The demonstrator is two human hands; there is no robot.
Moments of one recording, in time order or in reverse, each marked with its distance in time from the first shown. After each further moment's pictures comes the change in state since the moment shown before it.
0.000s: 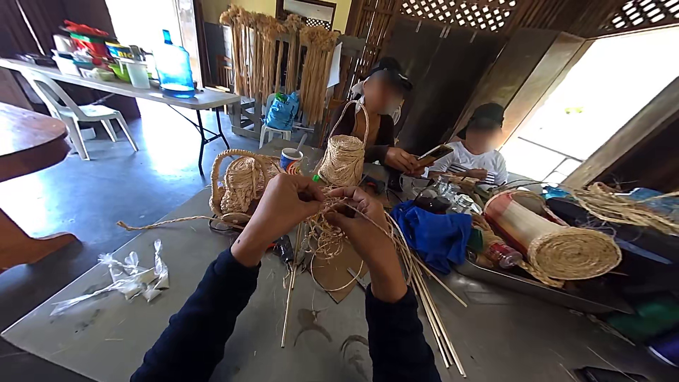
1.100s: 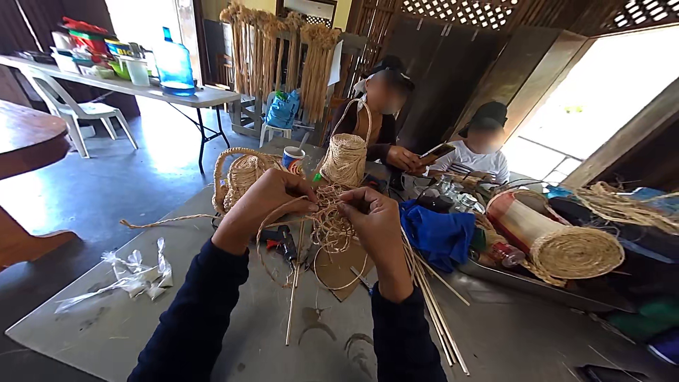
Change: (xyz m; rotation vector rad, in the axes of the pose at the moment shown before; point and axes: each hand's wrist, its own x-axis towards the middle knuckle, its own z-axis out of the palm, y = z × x) left_hand -0.001 -0.010 -0.034 -0.176 -0.205 -0.020; right_hand 0.000 0.006 -0.002 -0.137 0.148 -0.195
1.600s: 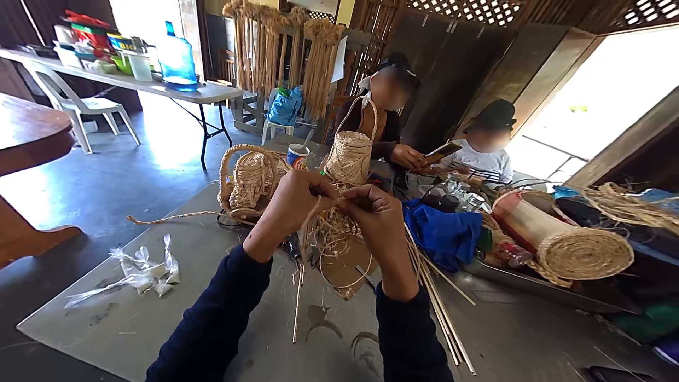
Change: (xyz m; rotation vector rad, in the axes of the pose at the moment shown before) left_hand 0.006 0.005 0.028 0.182 0.161 0.048; right_hand -0.002 -0.003 0.007 0.132 -0.039 -0.001
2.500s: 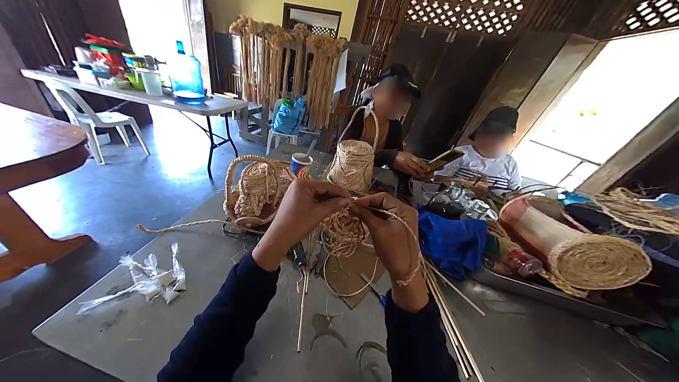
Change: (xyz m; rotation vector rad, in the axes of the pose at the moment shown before) left_hand 0.003 -0.004 0.008 -0.144 0.050 0.105; right_hand 0.001 0.000 -0.007 -0.068 0.107 -0.112
